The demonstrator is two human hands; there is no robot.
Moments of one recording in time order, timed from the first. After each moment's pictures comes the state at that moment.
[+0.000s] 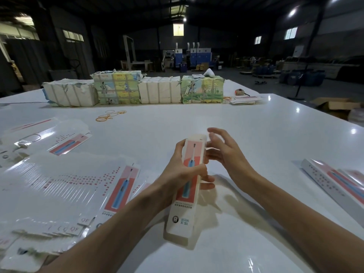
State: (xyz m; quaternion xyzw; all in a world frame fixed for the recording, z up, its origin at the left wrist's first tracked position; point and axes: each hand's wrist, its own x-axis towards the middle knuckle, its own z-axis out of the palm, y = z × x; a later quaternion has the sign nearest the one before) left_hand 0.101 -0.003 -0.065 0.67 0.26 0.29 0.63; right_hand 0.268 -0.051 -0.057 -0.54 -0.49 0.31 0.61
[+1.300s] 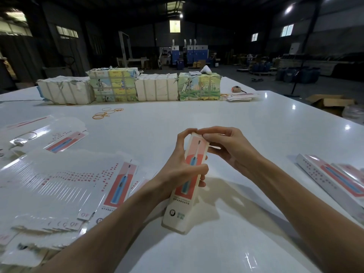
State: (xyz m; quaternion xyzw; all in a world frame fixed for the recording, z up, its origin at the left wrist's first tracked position) left_hand 0.106 0.009 -0.074 0.76 0.22 0.32 0.52; right_hand 0.280 -0.058 -0.032 -0.47 -0.46 0.42 0.63
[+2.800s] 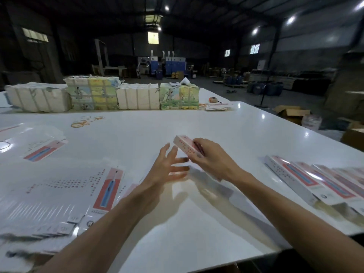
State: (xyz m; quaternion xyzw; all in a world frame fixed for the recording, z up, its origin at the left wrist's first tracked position) left_hand 0.100 -0.002 -0.068 0.60 0.26 0.32 0.68; right_hand 0.272 -0.082 -0.038 -0.71 -0.63 -0.01 0.32
